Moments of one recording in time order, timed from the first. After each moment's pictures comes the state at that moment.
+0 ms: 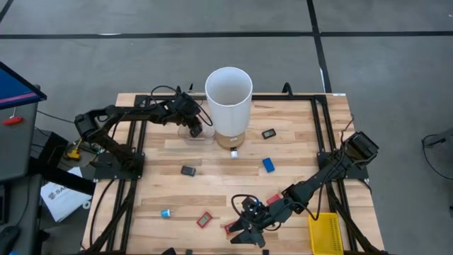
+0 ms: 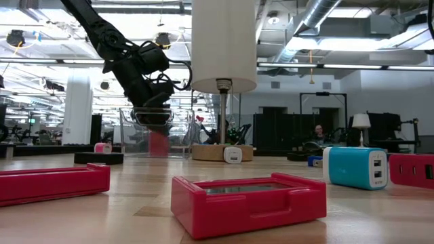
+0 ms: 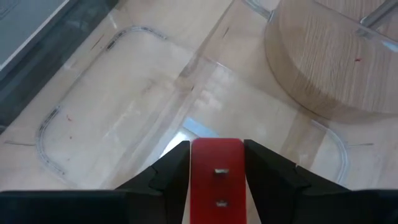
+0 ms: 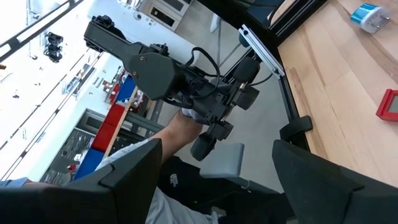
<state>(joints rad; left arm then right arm) 0.61 1.53 0.77 -0.15 0.02 0.05 0.64 1.79 1.07 0.56 0.16 1.06</state>
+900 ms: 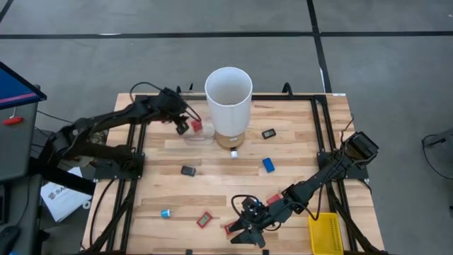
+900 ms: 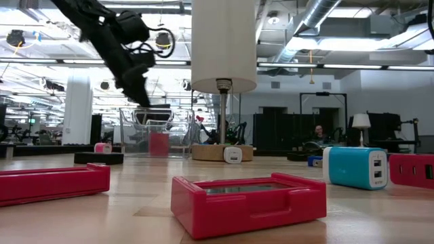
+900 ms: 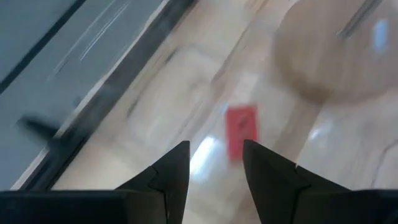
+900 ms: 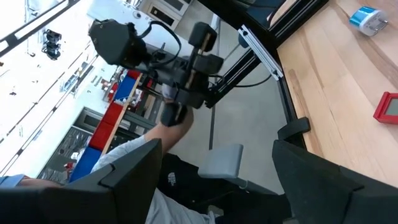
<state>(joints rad) 0.64 1.19 0.77 -0.44 -0.08 0.12 0.64 1.79 1.07 0.55 0.16 1.05</state>
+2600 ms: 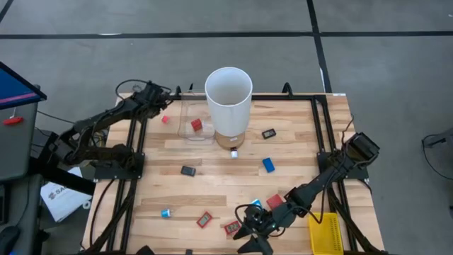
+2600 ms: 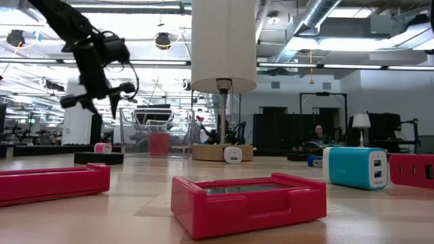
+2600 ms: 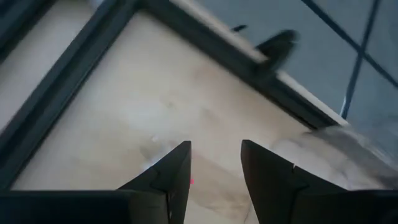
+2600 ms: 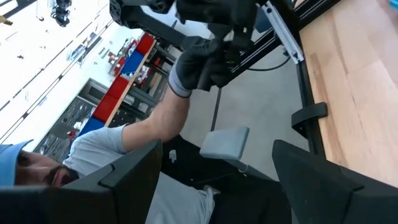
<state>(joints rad) 0.97 1.18 0.67 -0.48 -0.28 -1.13 0.68 1.79 1.07 0.55 0.10 0.96</state>
